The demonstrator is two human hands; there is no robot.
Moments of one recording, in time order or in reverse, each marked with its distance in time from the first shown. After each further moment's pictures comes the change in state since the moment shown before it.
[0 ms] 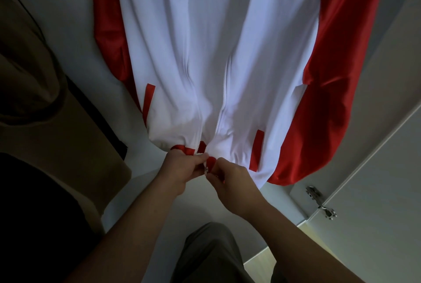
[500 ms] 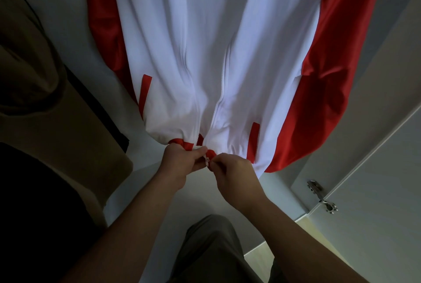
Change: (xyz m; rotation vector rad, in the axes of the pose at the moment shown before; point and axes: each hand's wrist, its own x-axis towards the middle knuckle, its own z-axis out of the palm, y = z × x) left_hand 0.000 -0.007 -0.001 -0.020 0.029 0.083; right_hand -0.004 -0.007 -0.001 -0.068 0.043 0.032
